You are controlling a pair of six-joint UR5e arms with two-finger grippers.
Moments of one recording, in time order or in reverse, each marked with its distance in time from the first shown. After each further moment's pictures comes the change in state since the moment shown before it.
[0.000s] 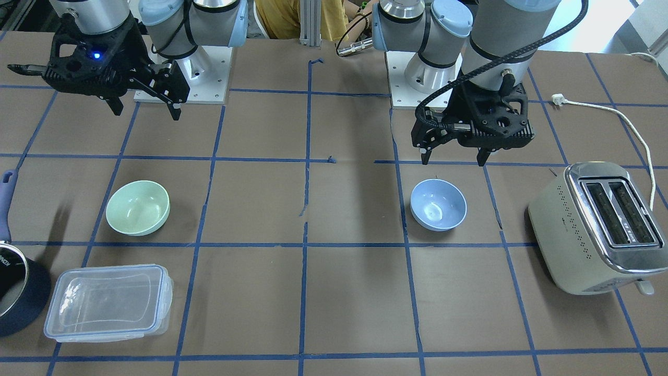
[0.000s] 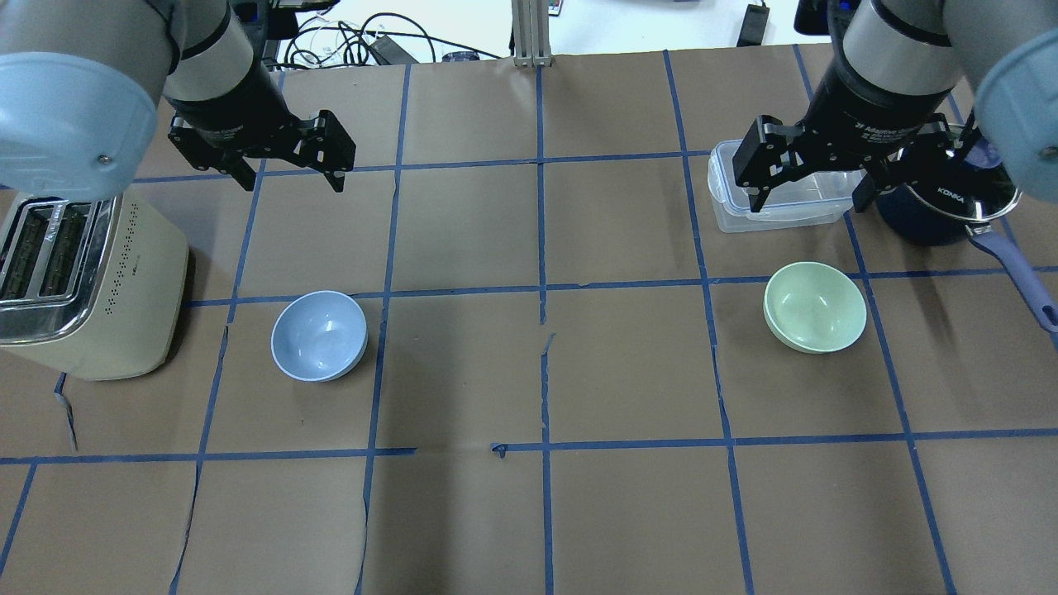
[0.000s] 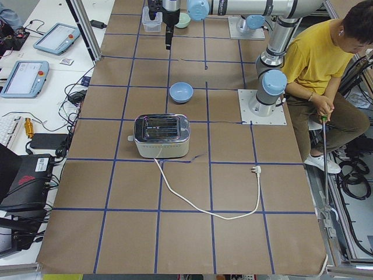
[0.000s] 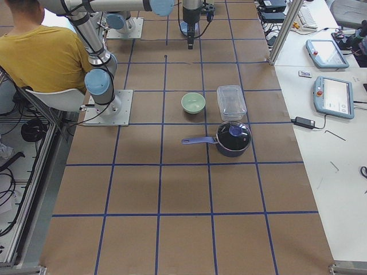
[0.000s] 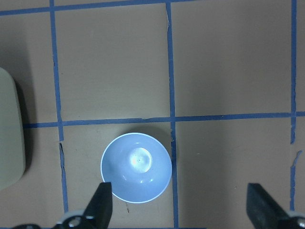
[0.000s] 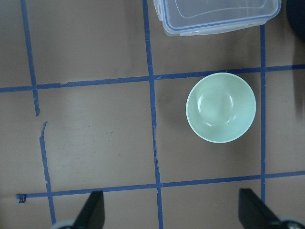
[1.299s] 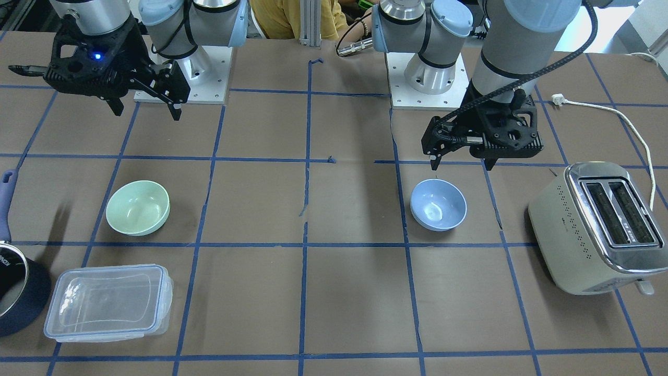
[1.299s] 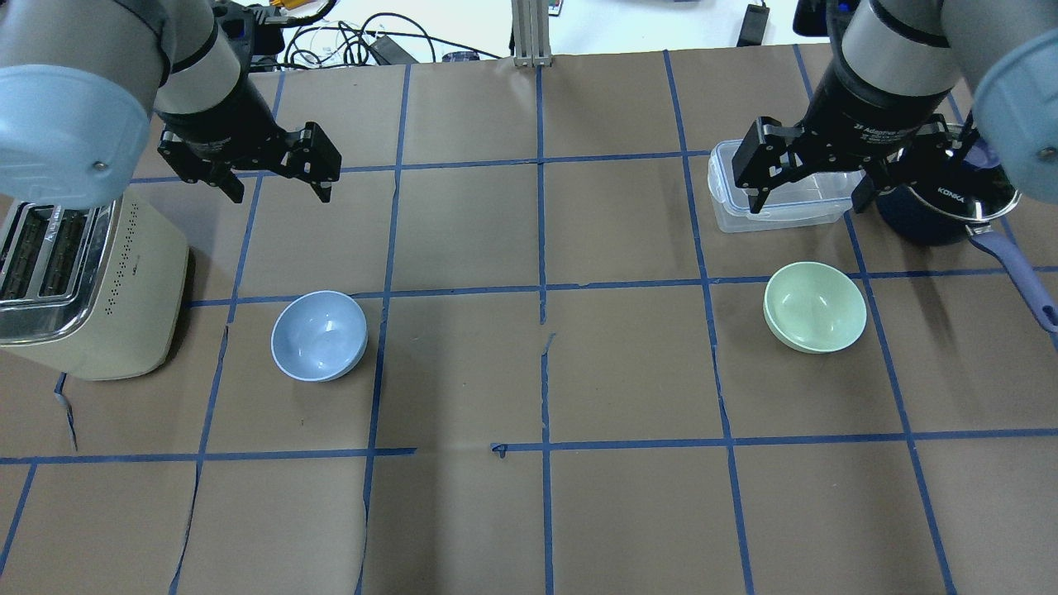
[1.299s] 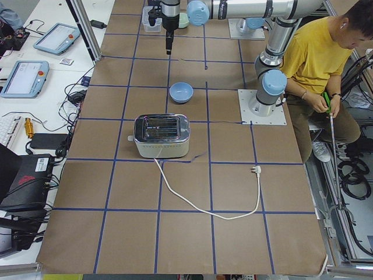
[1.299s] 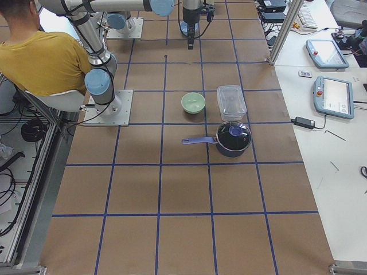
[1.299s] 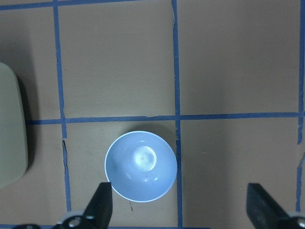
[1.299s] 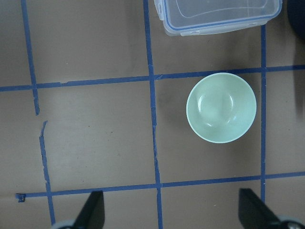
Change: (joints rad) left arm 0.058 -0.004 -0.052 0.018 0.000 0.031; right arm 0.001 0.003 0.002 -0.005 0.000 -0.003
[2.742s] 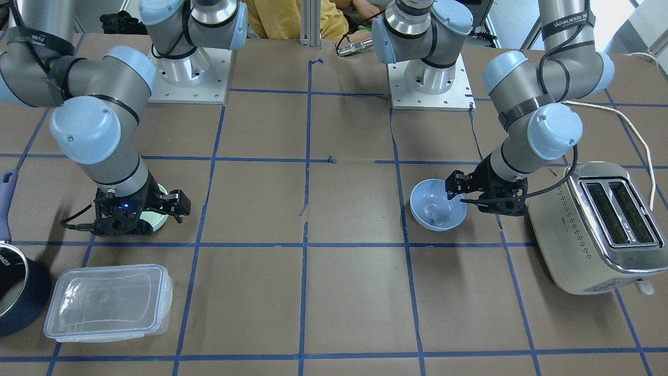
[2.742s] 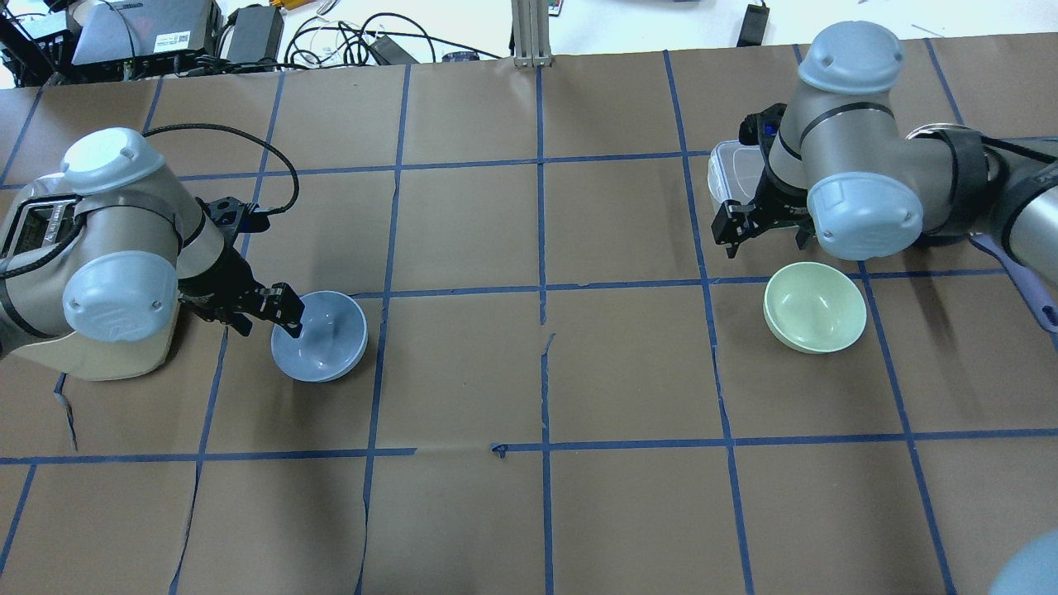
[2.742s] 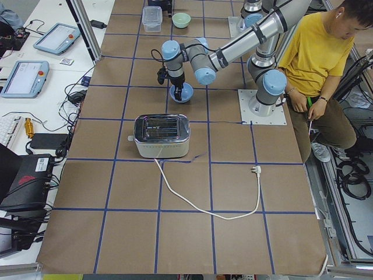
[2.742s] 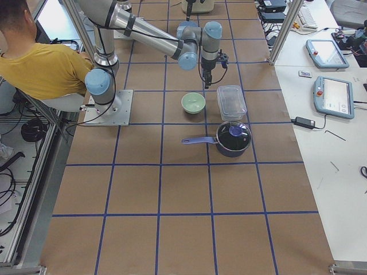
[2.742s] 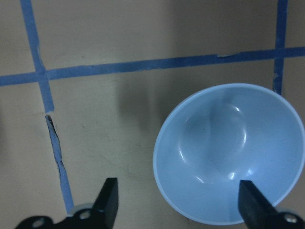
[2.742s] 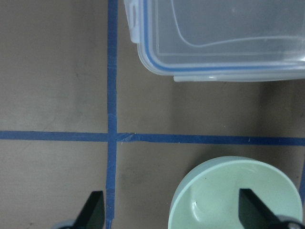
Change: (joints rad) left arm 0.254 -0.126 -0.407 0.335 -0.074 0.335; right arm -0.077 0.329 0.254 -0.533 -0.043 -0.196
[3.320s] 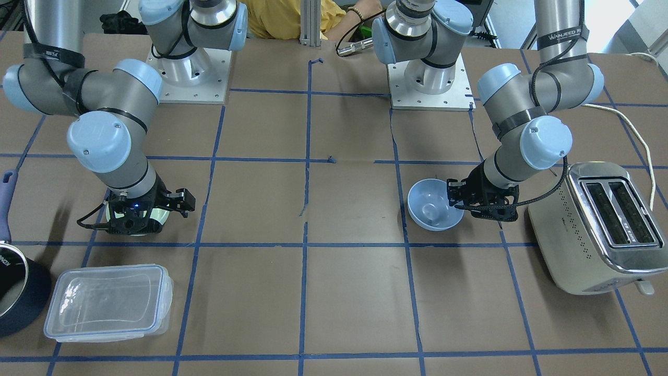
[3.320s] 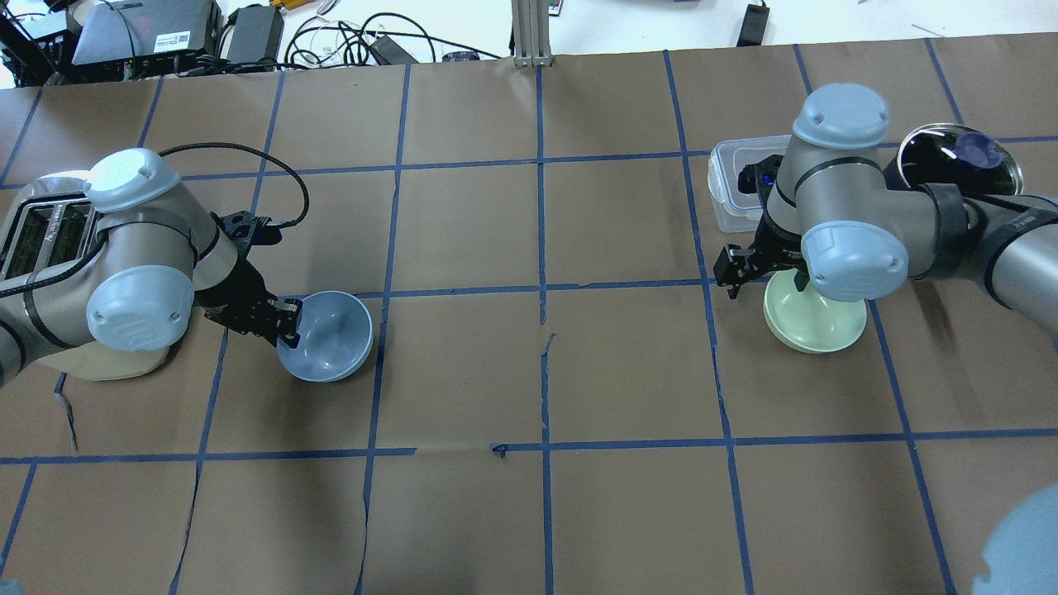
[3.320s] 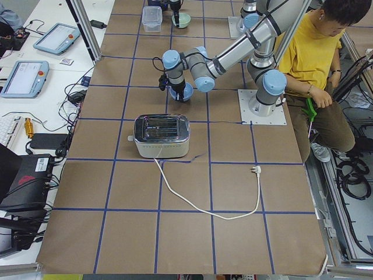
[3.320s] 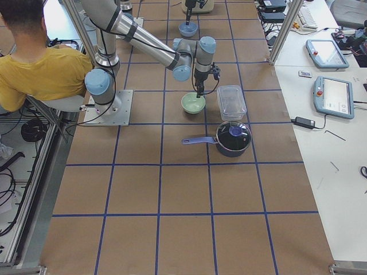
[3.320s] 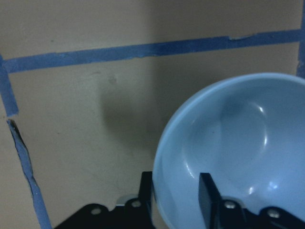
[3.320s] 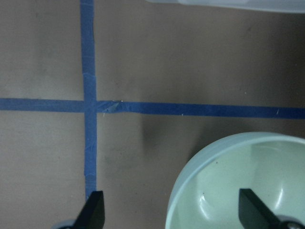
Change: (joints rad) left arm 0.003 -0.039 -0.020 0.048 -0.019 0.019; right arm -0.028 0.030 0.101 -0.069 -0.003 -0.013
